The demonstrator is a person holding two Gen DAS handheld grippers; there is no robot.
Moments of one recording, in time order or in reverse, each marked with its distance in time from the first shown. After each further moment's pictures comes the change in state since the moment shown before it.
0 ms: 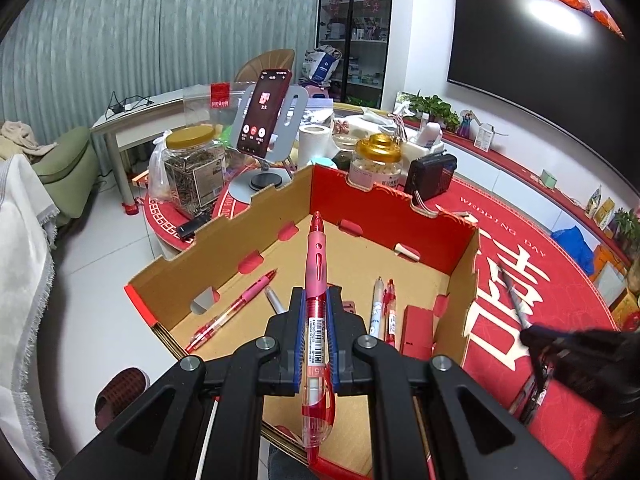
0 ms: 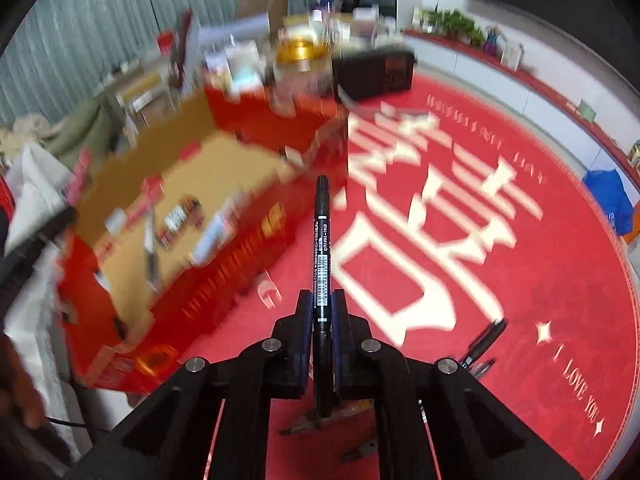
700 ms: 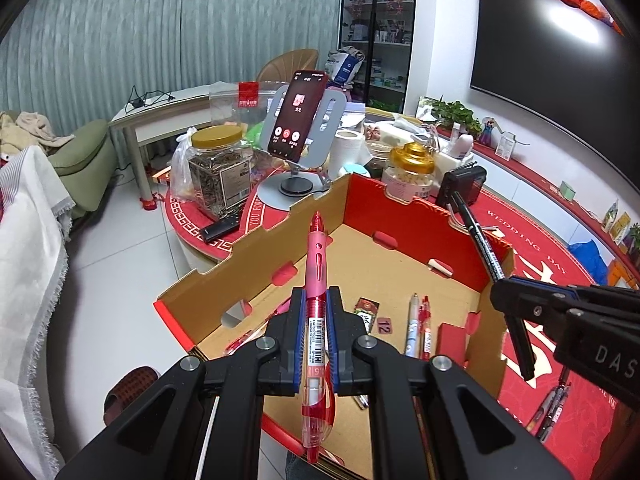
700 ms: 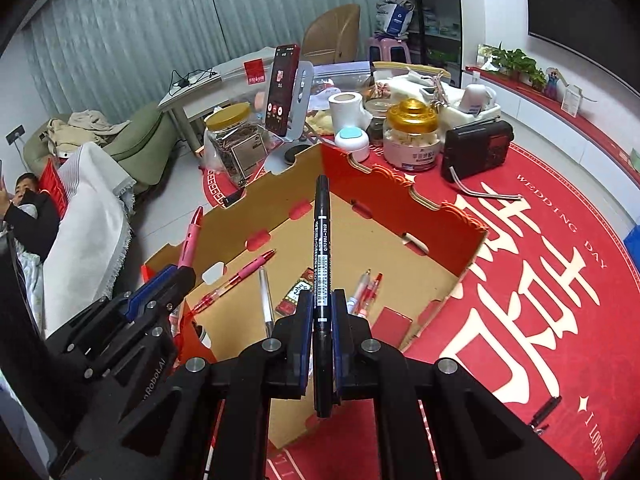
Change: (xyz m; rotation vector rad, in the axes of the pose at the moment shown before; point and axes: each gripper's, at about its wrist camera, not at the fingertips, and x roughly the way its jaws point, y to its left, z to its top) left arm 0.013 0.028 0.012 -0.041 0.005 0.061; right arm 0.009 0.095 0.060 -0.104 -0.026 0.165
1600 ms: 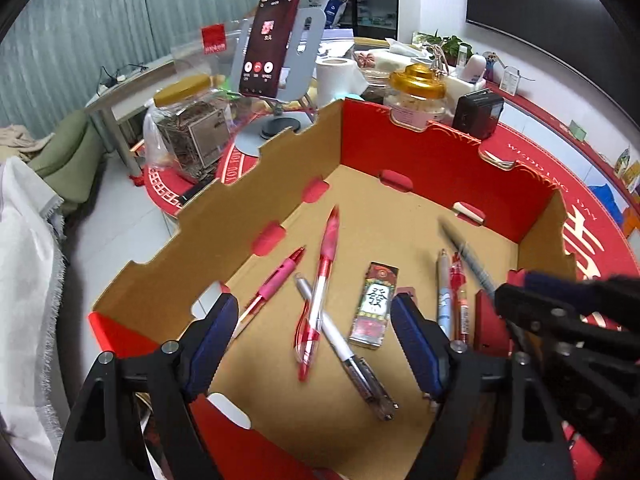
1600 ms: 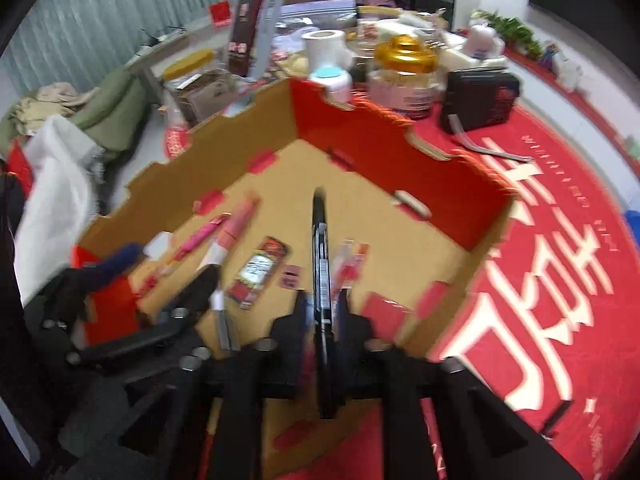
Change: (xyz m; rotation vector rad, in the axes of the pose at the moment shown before) left arm 0.072 -0.017 -0.004 0.111 0.207 0.031; right arm 0.056 -0.020 -0.005 0.016 0.129 -0.127
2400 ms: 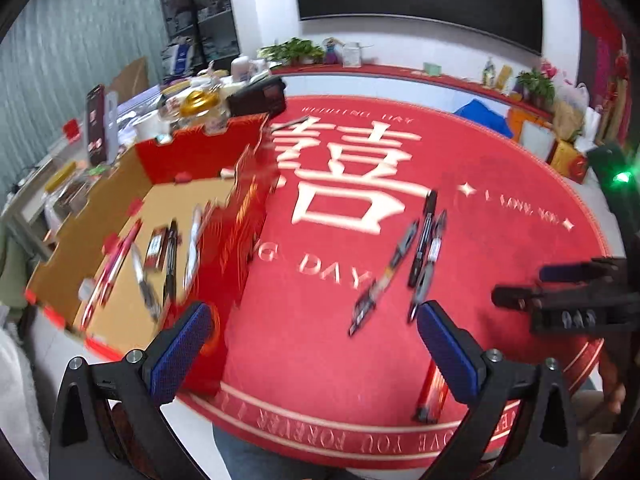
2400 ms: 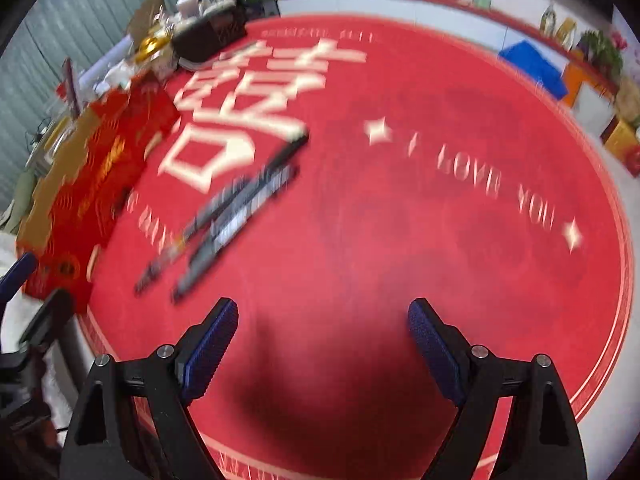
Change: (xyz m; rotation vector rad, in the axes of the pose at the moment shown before) left arm -0.102 -0.144 -0.120 0.396 -0.094 -0.276; right arm -0.088 -0.171 -0.231 0.458 0.095 -0.111
